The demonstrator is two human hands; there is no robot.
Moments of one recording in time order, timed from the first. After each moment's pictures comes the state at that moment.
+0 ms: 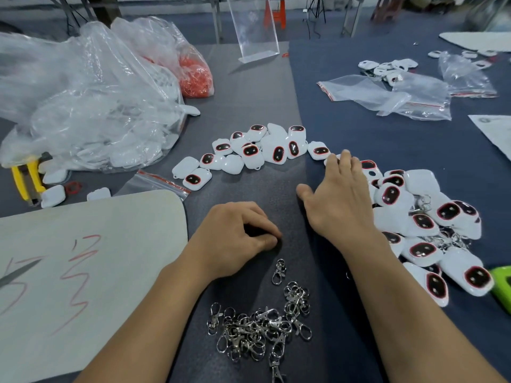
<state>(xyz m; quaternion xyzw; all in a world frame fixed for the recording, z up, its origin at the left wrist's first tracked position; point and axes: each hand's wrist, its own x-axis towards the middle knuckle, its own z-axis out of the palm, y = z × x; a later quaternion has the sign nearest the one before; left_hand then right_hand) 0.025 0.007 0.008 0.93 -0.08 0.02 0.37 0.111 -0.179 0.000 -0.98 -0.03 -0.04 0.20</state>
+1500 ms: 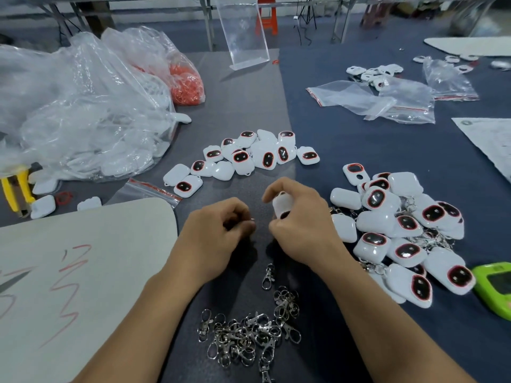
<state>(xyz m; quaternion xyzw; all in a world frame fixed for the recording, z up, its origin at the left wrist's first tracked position) 0.023 0.008 0.005 0.92 0.00 0.10 0.38 0.067 -0.159 0.018 -0.89 -0.11 0.02 0.45</state>
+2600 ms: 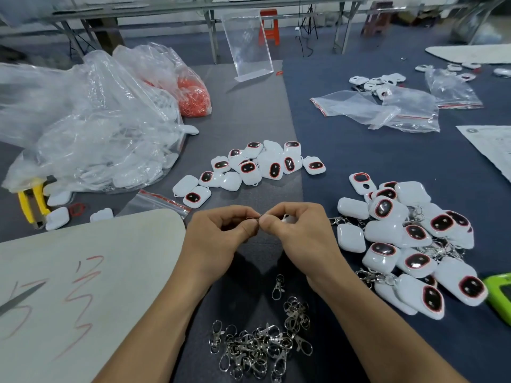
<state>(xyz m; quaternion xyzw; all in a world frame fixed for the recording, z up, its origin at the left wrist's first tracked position) 0.025 0.009 0.013 0.79 0.04 0.10 0.61 0.065 -0.146 0.007 -0.80 -0.07 0.05 0.60</state>
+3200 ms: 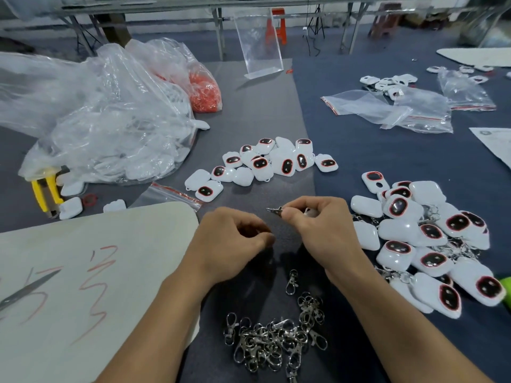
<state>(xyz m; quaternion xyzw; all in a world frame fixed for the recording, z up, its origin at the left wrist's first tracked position) 0.017 0.022 0.019 0.92 0.01 0.05 0.39 0.068 -0.148 0.005 -0.81 -0.05 0.00 0.58</state>
